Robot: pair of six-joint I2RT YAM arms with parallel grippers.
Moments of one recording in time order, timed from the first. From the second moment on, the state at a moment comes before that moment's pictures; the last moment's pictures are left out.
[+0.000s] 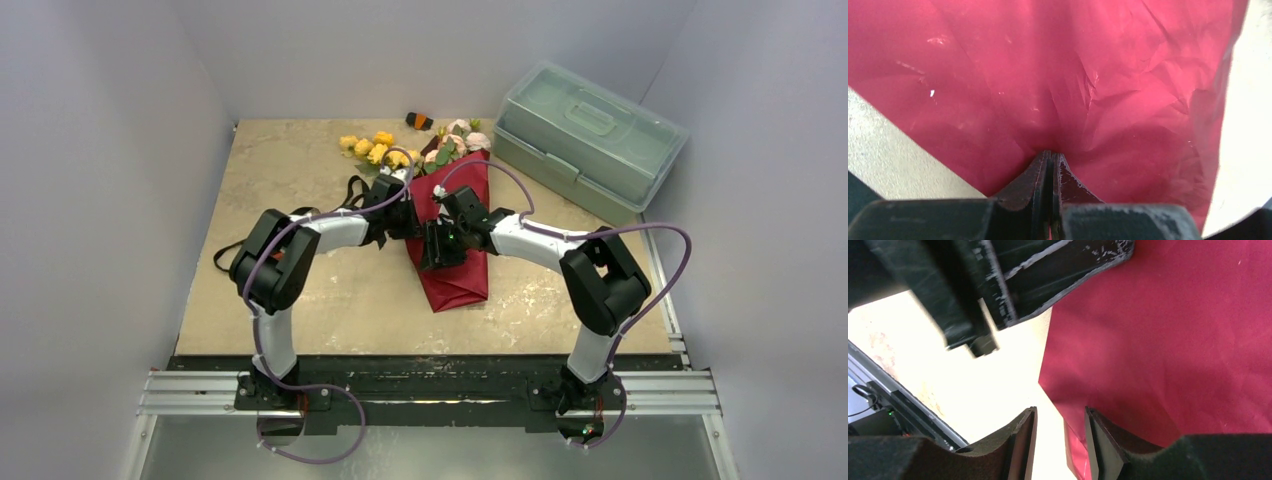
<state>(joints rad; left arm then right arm) -0.53 1.91 1.13 0.05 0.16 -0.59 0.66 1.78 1.14 -0.32 -0.28 0.53</state>
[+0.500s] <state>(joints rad) -0.52 1.99 1.19 0.03 0.18 -0.49 0.42 1.69 1.21 -0.36 -0.37 0.62</state>
